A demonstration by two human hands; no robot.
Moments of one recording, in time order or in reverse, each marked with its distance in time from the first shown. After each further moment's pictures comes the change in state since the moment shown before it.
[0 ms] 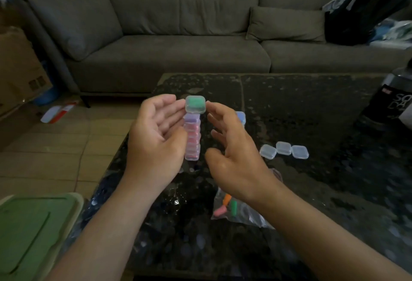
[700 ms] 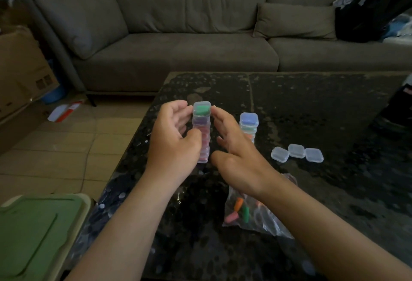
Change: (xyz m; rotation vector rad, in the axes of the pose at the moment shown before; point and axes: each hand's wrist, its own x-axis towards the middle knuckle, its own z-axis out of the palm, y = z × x) left_hand 0.017 -0.014 0.007 0.218 0.011 -0.163; right_hand 0.024 0.018 0.006 0.033 -0.180 0.192
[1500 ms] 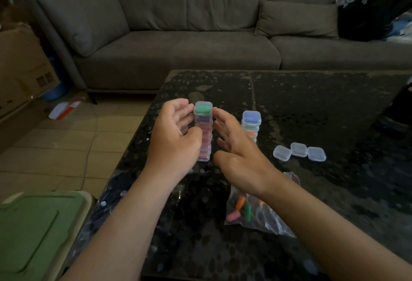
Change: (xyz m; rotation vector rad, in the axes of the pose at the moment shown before) left_hand 0.004 -0.004 -0.002 0.006 -0.016 -0.023; right_hand 0.003 0.007 0.001 0.056 -0.018 0.003
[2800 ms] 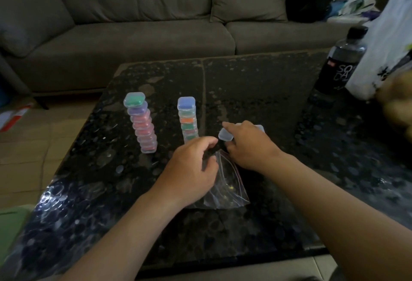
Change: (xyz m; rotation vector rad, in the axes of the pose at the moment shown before) left_hand -0.051 -0.023 0.094 0.434 -0.502 0.211; right_hand -0.044 0.058 -0.105 -0.859 0.132 0.446
